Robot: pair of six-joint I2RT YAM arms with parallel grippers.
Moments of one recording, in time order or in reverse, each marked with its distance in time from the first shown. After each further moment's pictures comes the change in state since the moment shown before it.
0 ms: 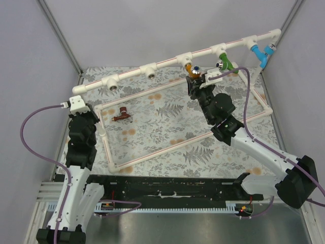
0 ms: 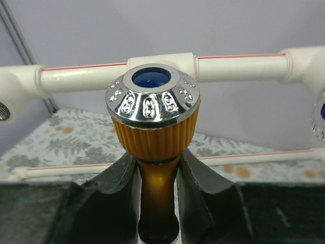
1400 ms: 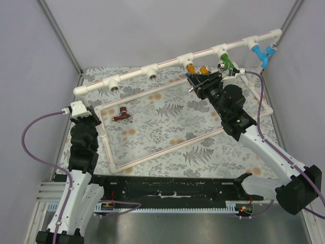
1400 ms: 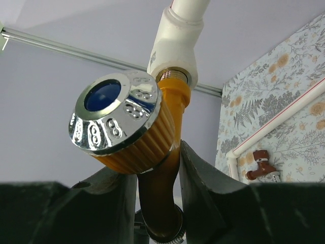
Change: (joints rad) left arm -0.044 -0.072 -0.100 0.119 -0.037 0.012; right arm -0.167 -0.053 0.057 -0.283 -0.250 1.385
